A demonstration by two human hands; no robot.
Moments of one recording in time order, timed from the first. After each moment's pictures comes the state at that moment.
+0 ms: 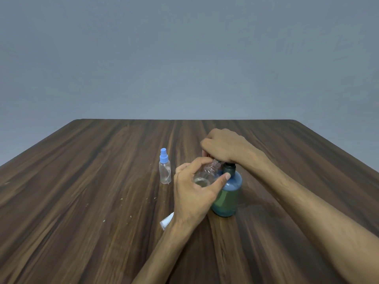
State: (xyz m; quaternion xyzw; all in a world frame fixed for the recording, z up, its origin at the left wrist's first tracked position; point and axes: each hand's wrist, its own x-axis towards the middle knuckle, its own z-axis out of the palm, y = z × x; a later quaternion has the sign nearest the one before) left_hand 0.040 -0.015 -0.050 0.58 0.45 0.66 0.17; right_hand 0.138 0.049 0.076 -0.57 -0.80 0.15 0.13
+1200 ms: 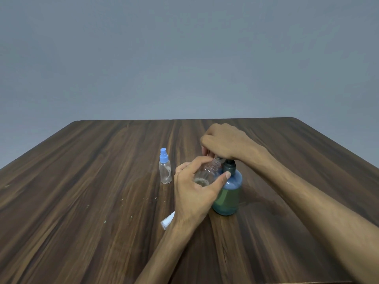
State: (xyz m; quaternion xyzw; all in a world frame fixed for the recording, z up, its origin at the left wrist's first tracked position) left_hand 0.040 -0.016 -0.052 0.57 0.45 0.66 0.17; right_hand 0.140 0.052 0.076 -0.56 -0.80 0.15 0.15
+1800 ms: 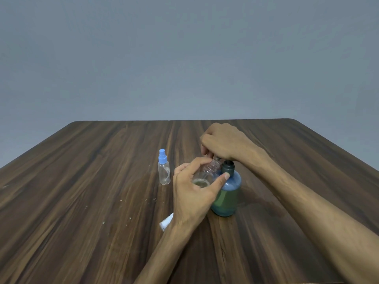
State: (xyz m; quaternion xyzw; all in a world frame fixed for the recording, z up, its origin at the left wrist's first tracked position) left_hand 0.040 -0.016 -0.052 0.58 0.45 0.66 0.17; right_hand 0.140 0.052 0.076 -0.56 -0.80 0.16 0.17
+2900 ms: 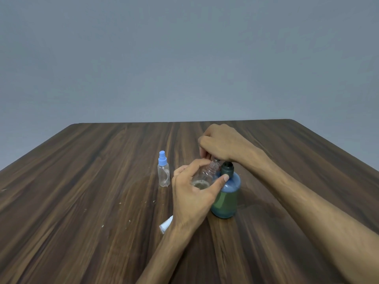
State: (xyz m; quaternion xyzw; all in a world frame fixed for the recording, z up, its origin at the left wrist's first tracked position) left_hand 0.040 -0.017 -0.051 0.57 0.44 0.66 0.19; right_hand 0.141 0.052 0.076 -0.54 -0.81 0.17 0.17
